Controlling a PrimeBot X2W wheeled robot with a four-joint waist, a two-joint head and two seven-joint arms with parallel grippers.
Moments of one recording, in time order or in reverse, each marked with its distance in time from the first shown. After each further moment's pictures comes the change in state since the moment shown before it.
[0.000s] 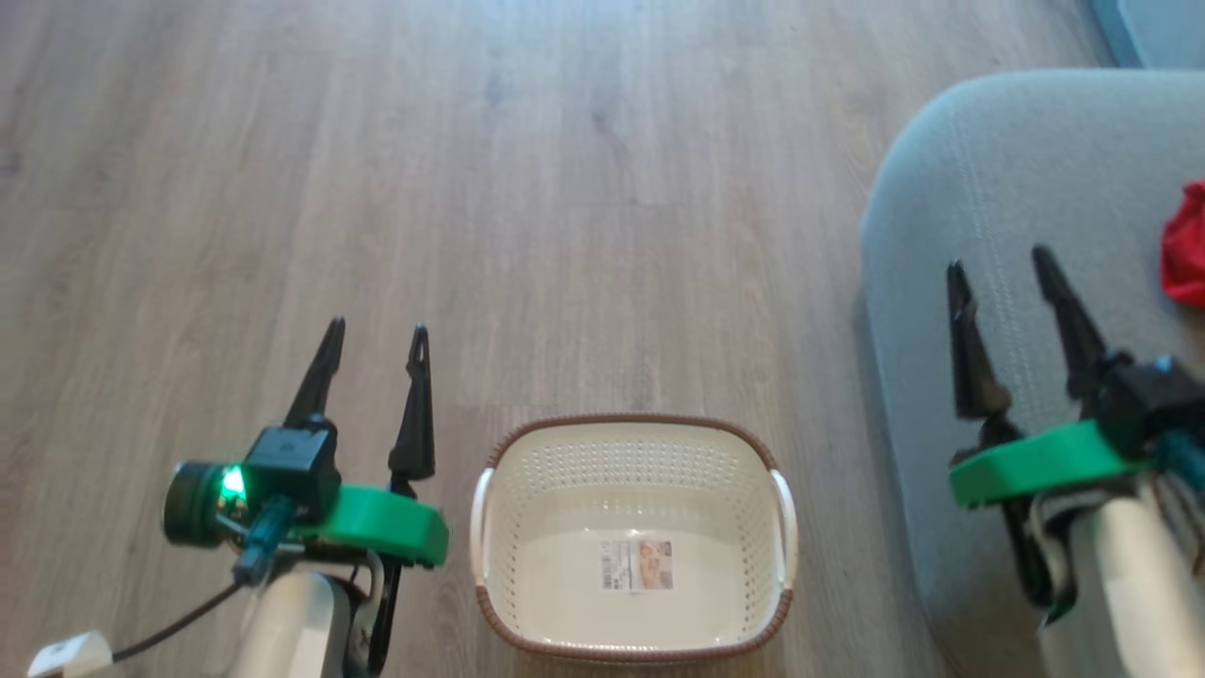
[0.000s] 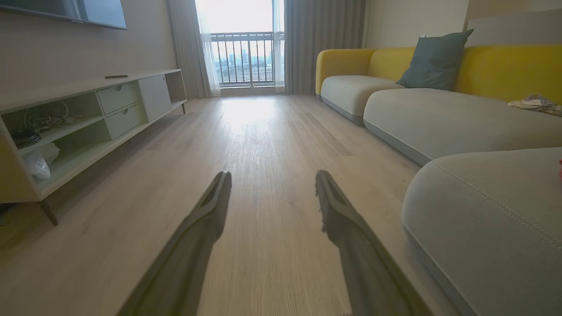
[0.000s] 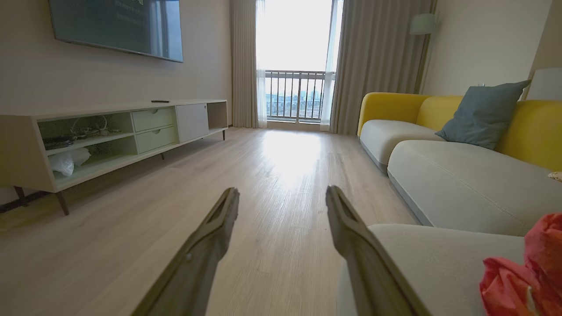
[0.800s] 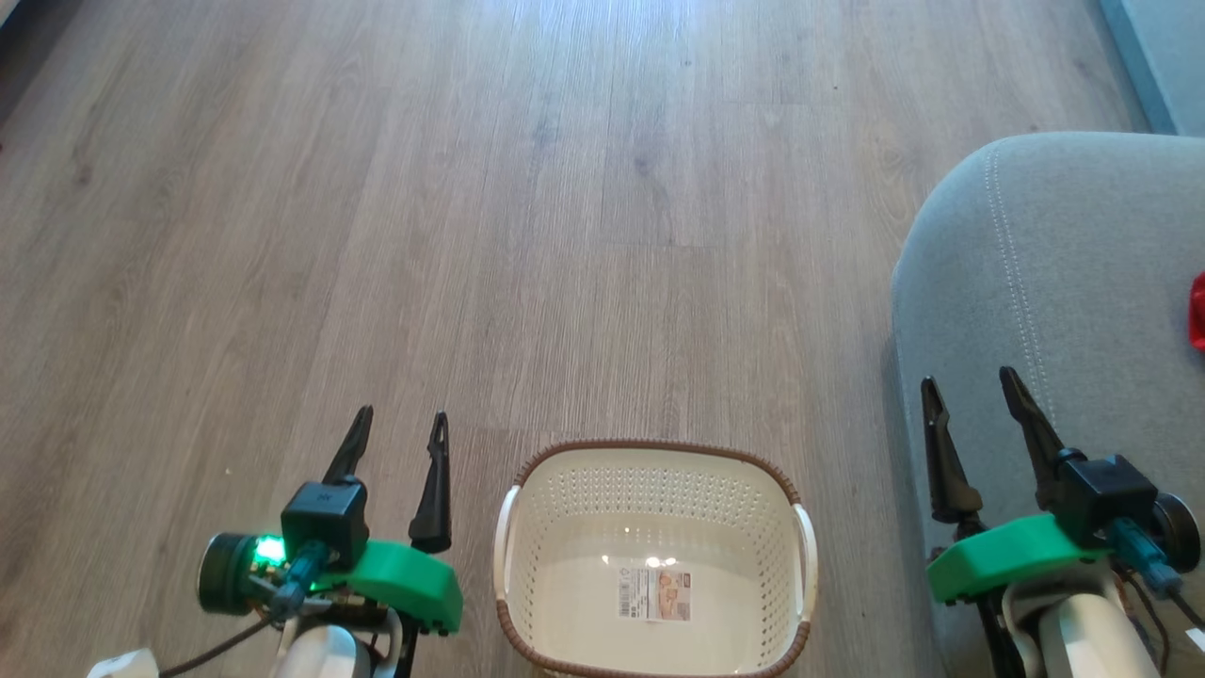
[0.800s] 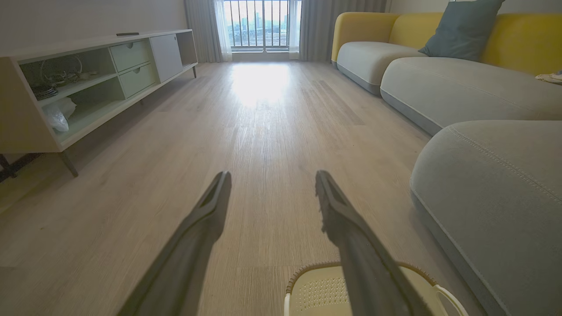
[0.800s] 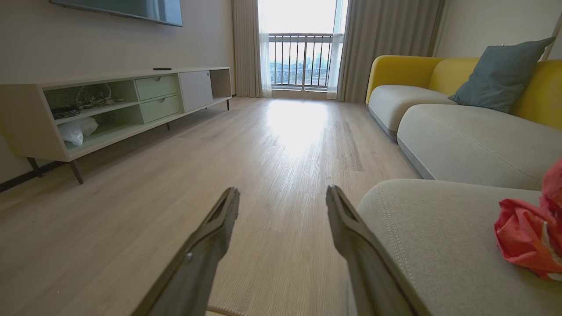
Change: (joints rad) left arm 0.071 0.000 -0.036 0.126 -0.034 0.018 0.000; right arm 0.165 0.091 -0.045 0.042 -0.068 0.000 0.000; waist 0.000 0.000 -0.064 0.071
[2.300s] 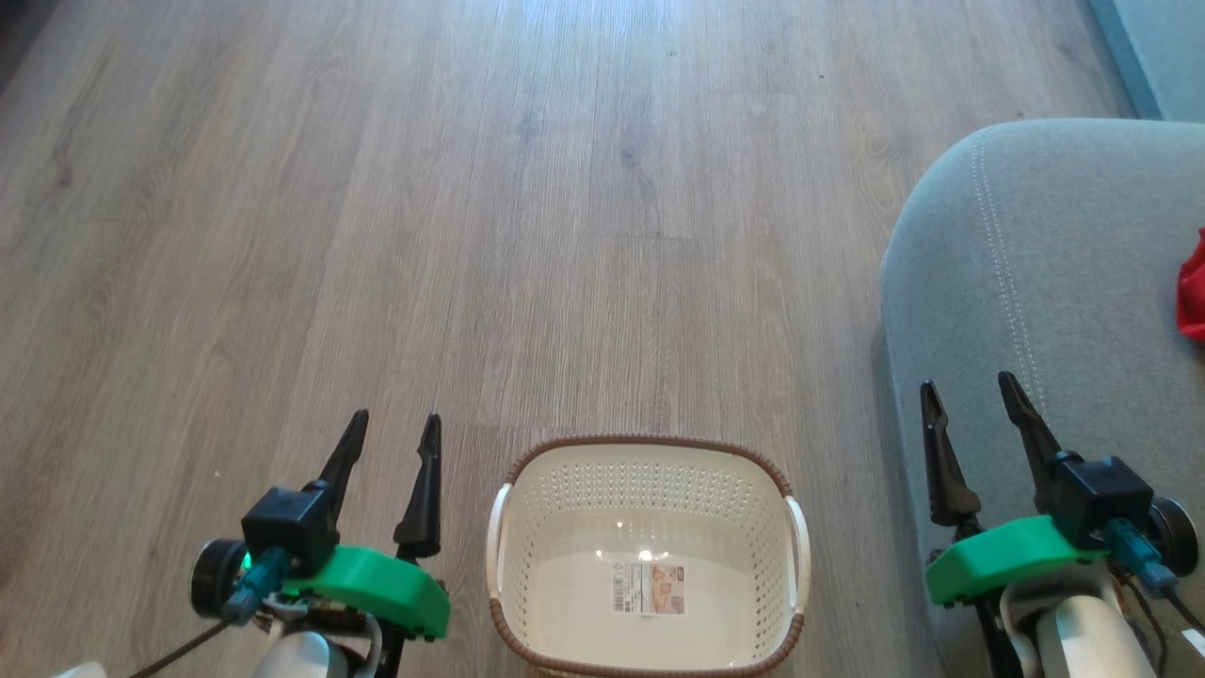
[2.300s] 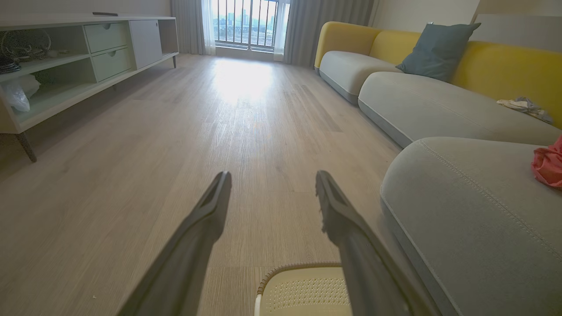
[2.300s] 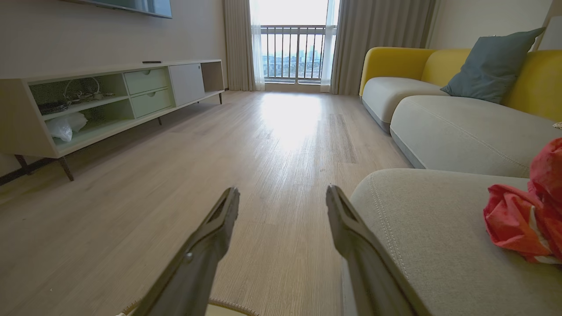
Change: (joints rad) left arm 0.023 0.000 0.041 -0.025 -0.097 -0.107 0.000; right arm -0.002 0.009 -0.007 0.019 -0.009 0.000 0.000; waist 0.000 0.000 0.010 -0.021
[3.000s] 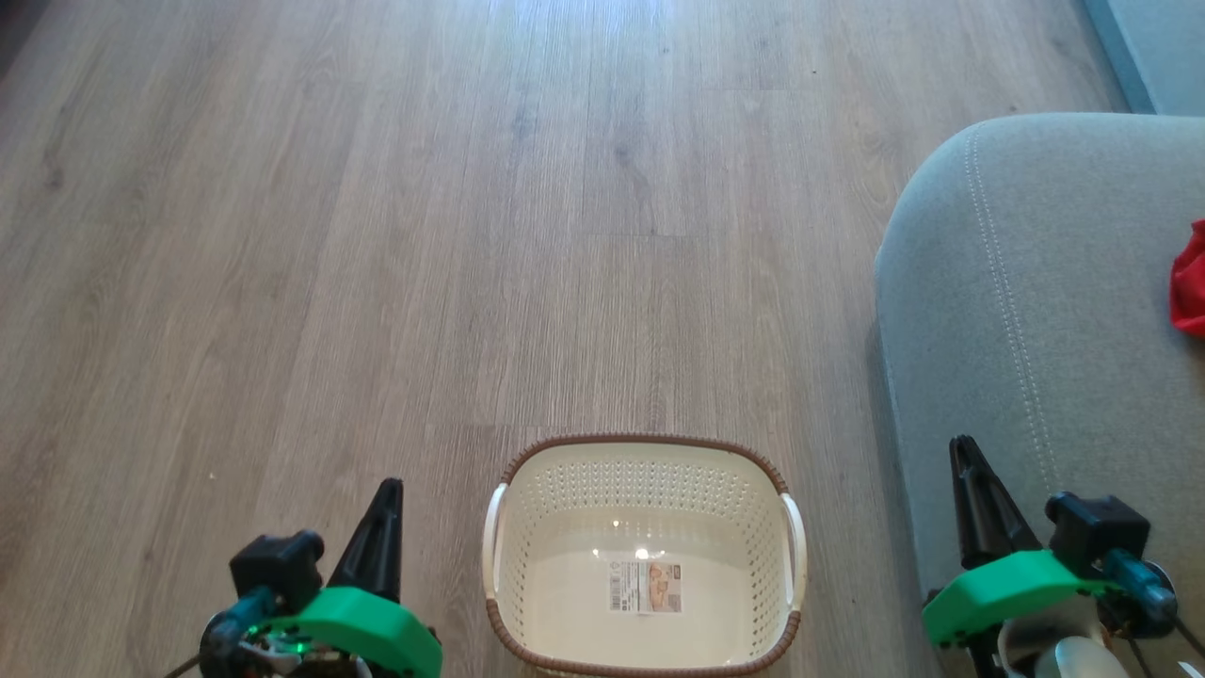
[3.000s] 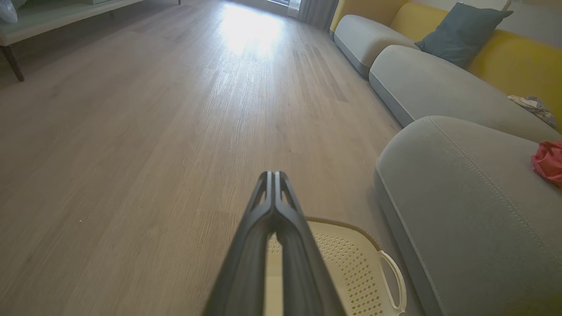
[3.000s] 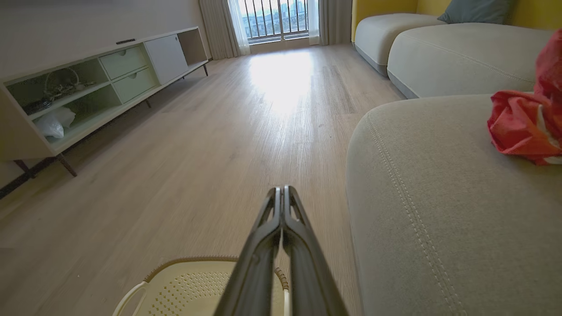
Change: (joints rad) left arm 0.055 0.002 0.008 0.084 -0.118 -0.009 0.027; right arm 0.041 0.007 -0.002 0.089 0.109 0.000 0.028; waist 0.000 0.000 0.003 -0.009
